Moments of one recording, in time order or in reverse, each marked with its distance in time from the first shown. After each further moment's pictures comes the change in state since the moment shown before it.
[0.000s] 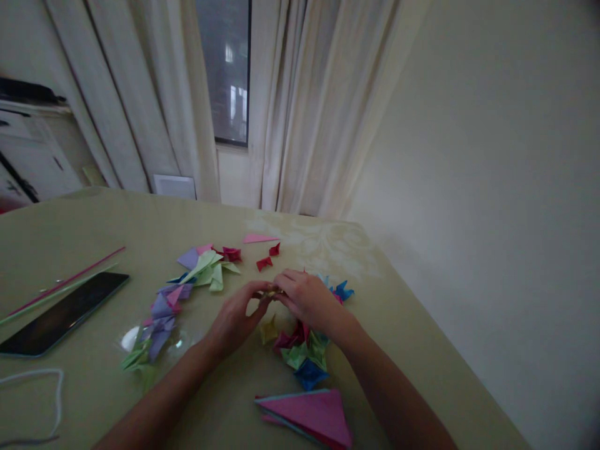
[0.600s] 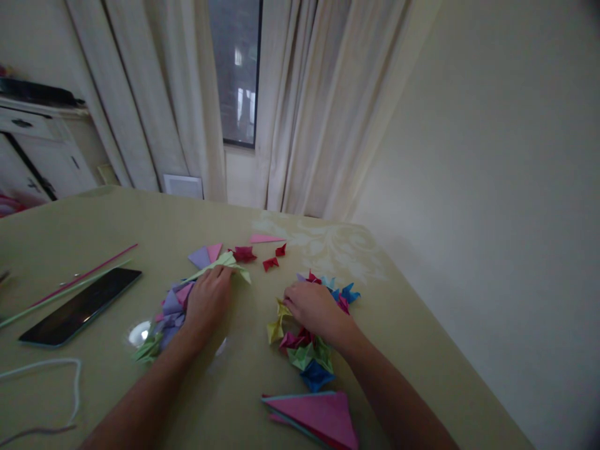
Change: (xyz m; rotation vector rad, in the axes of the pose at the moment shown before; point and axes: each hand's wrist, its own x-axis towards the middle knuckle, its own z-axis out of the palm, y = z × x) left_hand 0.006 -0.042 -0.051 0.742 -0.142 -0.328; right_hand 0.004 -0.004 0.016 -0.156 -0.230 0.188
